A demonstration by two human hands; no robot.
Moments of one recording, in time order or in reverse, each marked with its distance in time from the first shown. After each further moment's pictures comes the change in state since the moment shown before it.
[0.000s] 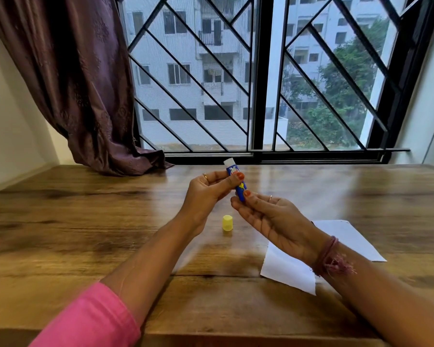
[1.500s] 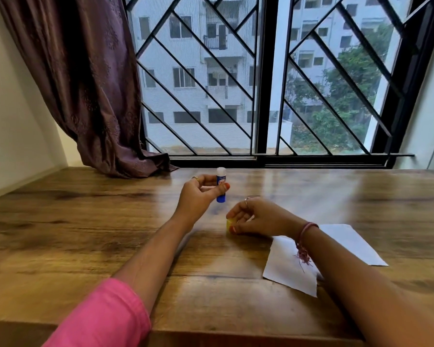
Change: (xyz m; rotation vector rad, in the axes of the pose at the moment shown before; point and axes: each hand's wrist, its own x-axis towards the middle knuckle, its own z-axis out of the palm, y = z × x) left_hand 0.017 -0.015 -0.032 0.328 0.181 0.056; right_hand 0.047 -0.004 -0.017 -1.369 -0.178 -0.090
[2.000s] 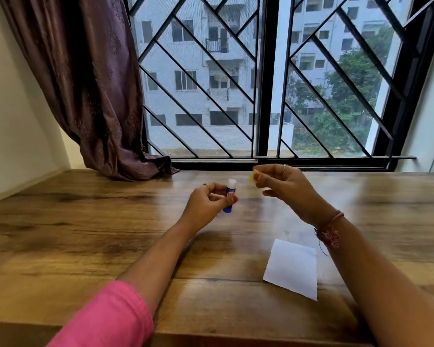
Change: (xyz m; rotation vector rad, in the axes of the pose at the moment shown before) left_hand -0.004 -0.006 0.007 0.109 -0.132 0.016; right_hand -0.012 -0.007 -0.046 0.470 0.429 -0.140
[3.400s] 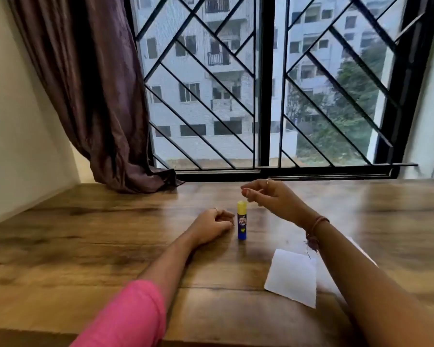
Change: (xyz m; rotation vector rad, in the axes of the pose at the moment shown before) left_hand 0.008 -0.022 -0.006 0.335 -0.239 -0.161; right_hand 0.017 0.006 0.006 -0.449 -0.146 -0.159
